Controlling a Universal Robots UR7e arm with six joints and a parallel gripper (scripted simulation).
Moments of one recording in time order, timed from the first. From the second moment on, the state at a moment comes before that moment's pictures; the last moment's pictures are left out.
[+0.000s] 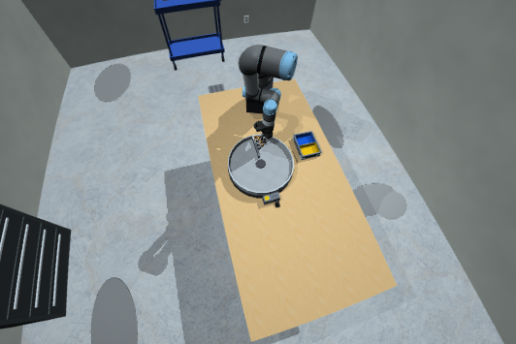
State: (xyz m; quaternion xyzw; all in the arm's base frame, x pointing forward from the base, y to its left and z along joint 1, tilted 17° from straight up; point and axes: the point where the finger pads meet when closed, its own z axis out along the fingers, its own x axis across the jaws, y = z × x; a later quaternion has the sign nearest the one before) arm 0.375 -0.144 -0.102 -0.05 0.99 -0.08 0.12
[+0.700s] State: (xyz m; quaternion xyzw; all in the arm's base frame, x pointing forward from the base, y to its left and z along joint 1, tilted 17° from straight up) arm 0.382 -0.148 -0.128 -0.05 0.99 -0.08 0.12
